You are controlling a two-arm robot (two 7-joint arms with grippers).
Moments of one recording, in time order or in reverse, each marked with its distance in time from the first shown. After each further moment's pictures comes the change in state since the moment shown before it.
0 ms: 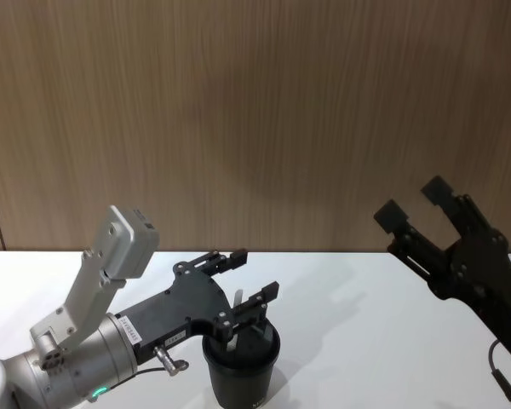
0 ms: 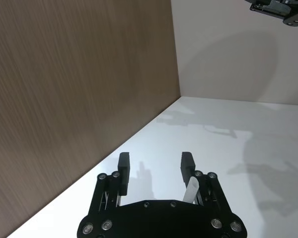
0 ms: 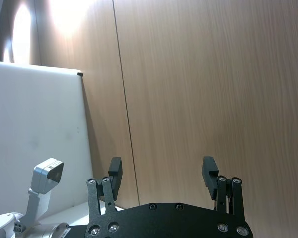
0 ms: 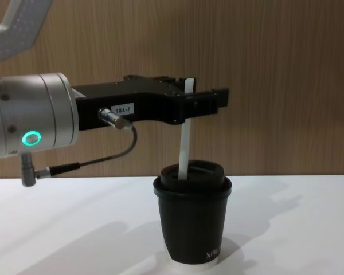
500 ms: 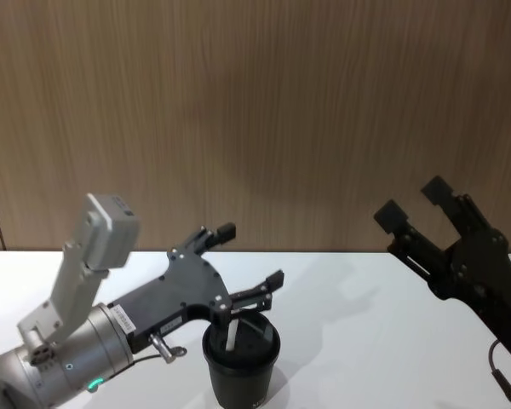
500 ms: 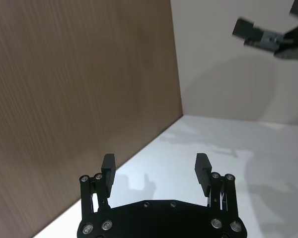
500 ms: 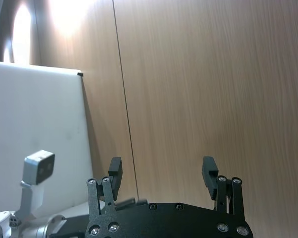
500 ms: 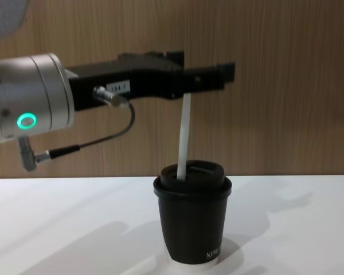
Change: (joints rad) left arm 0.021 -0.015 -0.036 -0.021 -0.016 -0.046 -0.001; right arm 0.000 0.000 0.000 0.000 0.000 0.000 0.000
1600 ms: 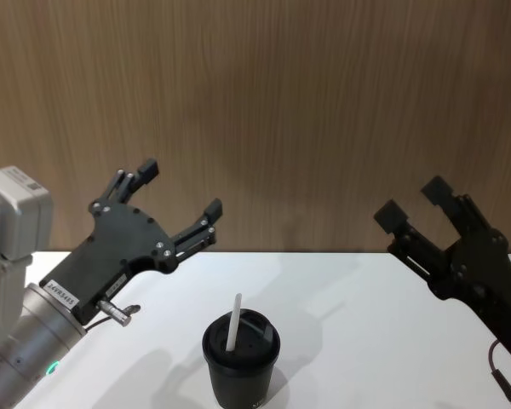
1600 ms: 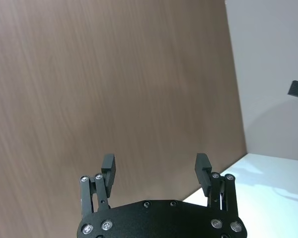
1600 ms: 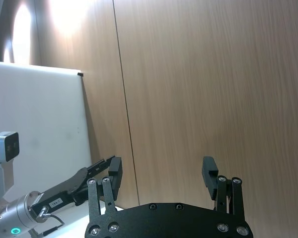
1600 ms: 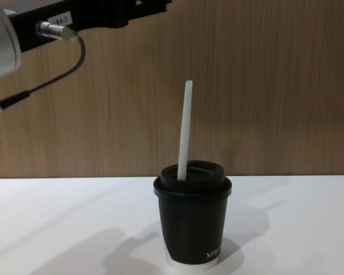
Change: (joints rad) left arm 0.146 -0.026 -0.155 -0.159 0.108 -0.096 0.217; right arm 0.000 0.000 0.000 0.000 0.000 0.000 0.000
